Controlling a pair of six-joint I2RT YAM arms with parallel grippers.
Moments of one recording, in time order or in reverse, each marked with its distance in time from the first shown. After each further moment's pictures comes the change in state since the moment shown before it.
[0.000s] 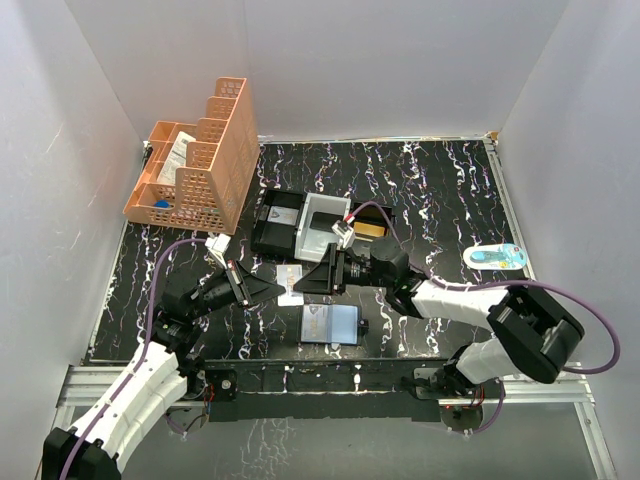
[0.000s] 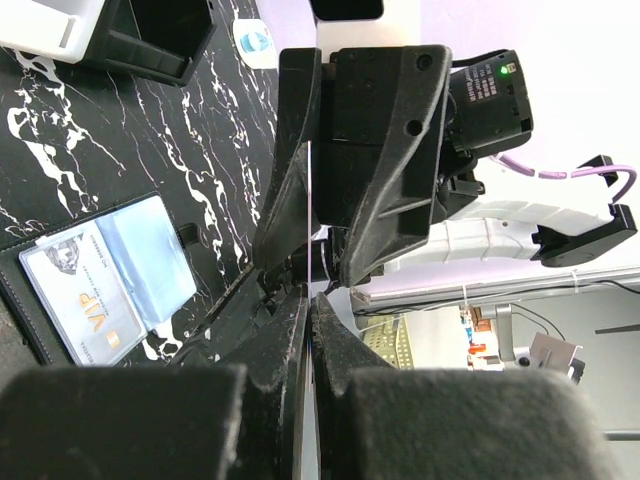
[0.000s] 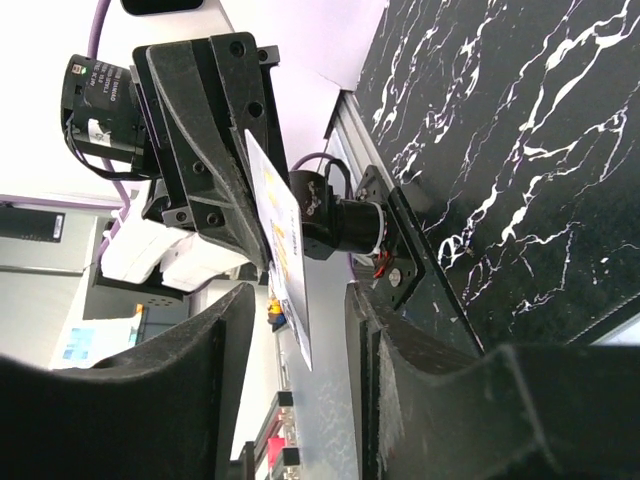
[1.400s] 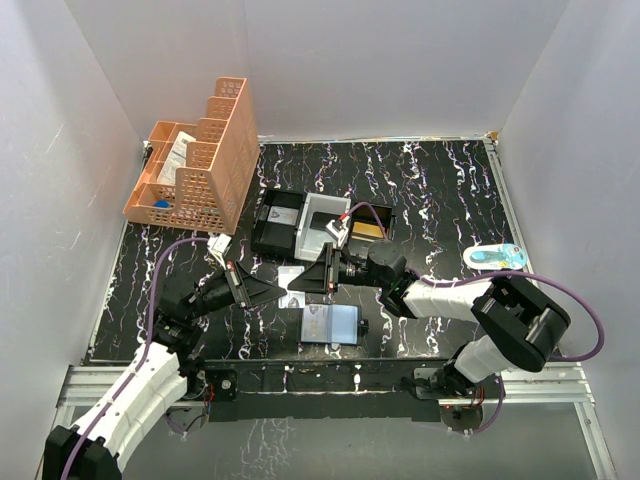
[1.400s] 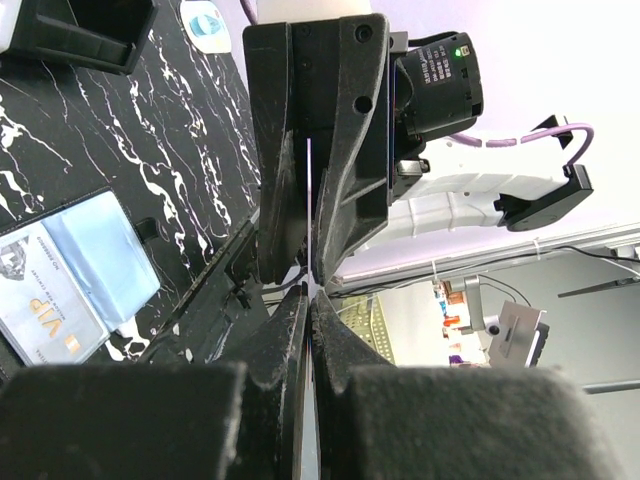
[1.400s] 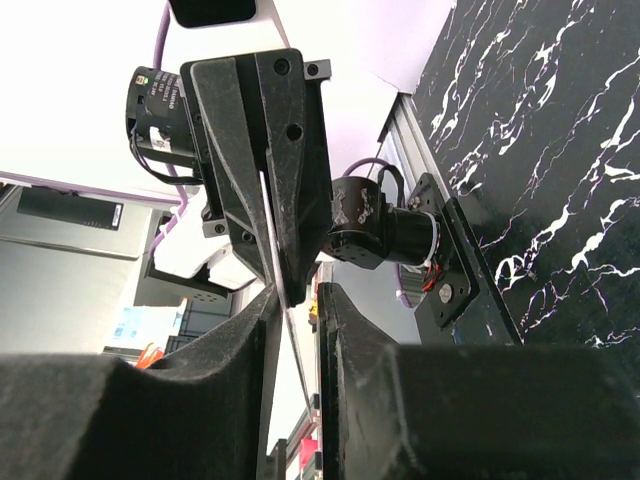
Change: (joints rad) left arm 0.001 0.004 -0.027 0.135 0.073 -0.073; right arm 0.024 0.097 0.003 0.233 -0.025 0.132
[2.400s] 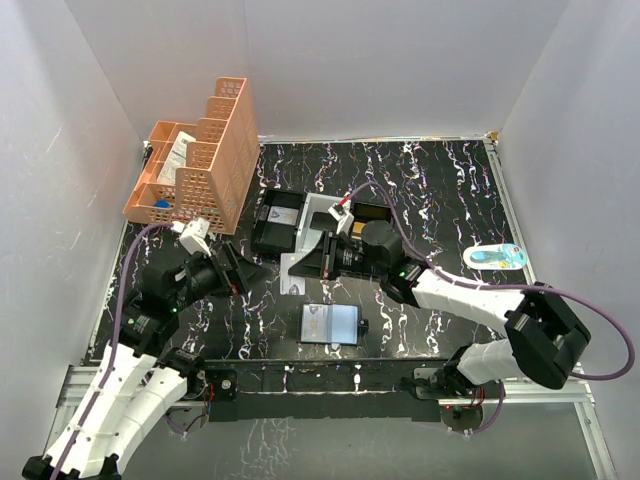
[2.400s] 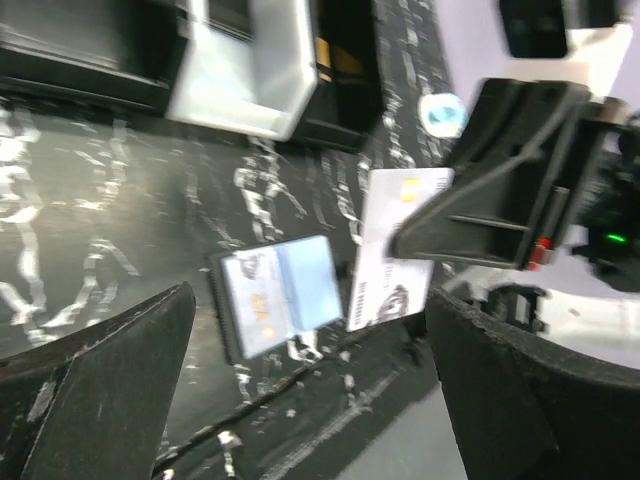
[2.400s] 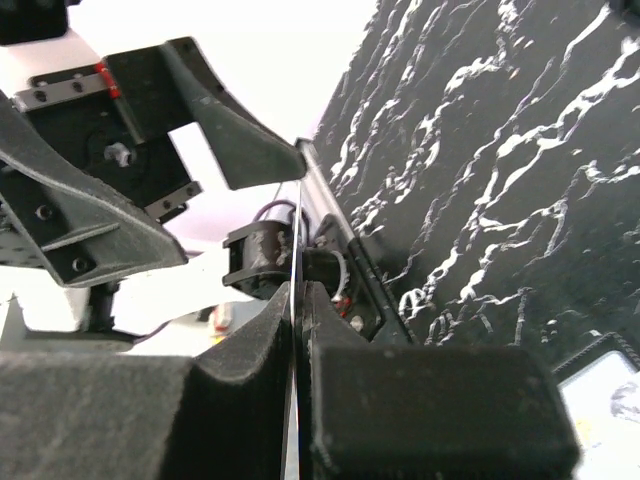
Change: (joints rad) left arm 0.000 -0.026 0.431 -0.843 -0.408 0.476; right arm -0.001 -0.117 0.150 -0.439 0.140 -0.276
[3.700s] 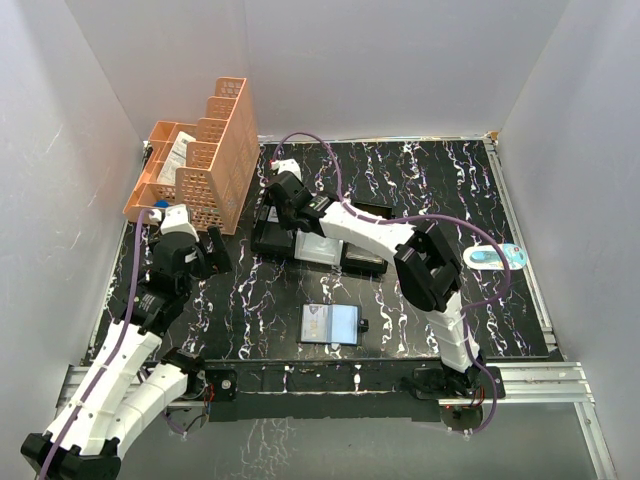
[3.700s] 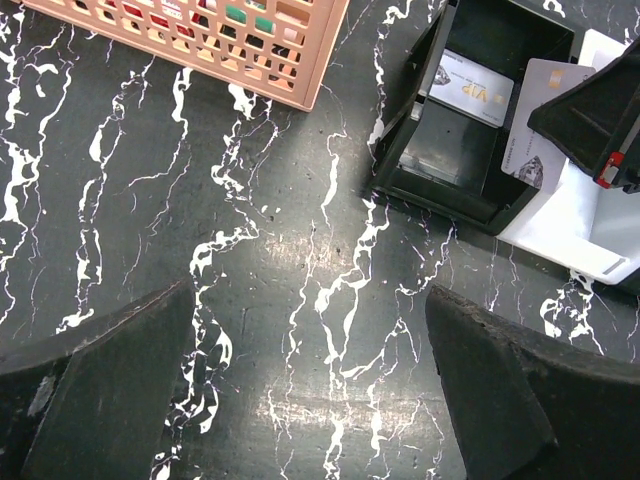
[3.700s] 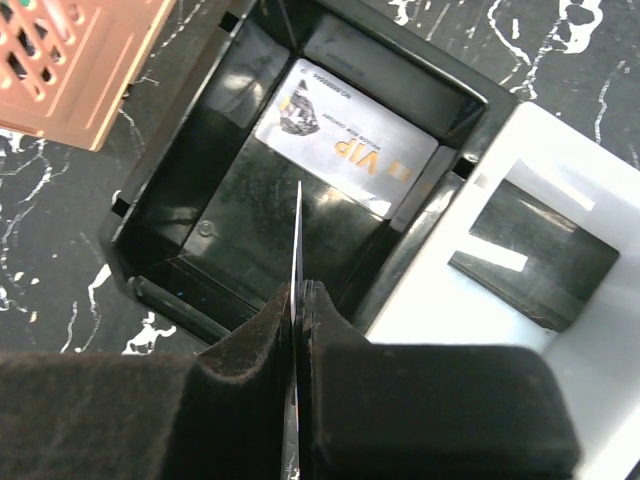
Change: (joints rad) left arm 0.000 0.155 0.135 -0.184 -0.753 0.304; right arm 0.035 0.770 1.091 -0.938 0.793 -0.608
